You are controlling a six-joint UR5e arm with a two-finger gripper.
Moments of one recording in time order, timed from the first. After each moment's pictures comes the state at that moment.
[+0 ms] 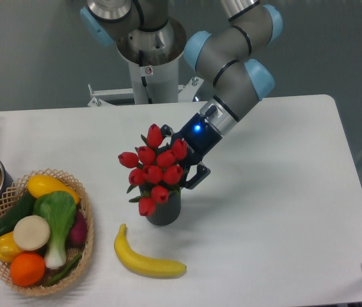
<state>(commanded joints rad) 2.69 -1.80 -1.98 -0.96 0.46 1.62</state>
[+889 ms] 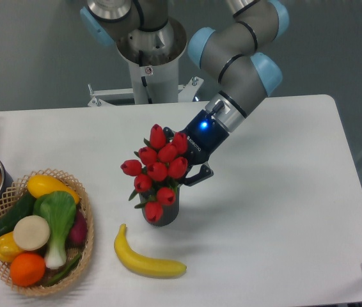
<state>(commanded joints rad) 2.70 -1.76 -1.91 -0.96 0.41 1.46</state>
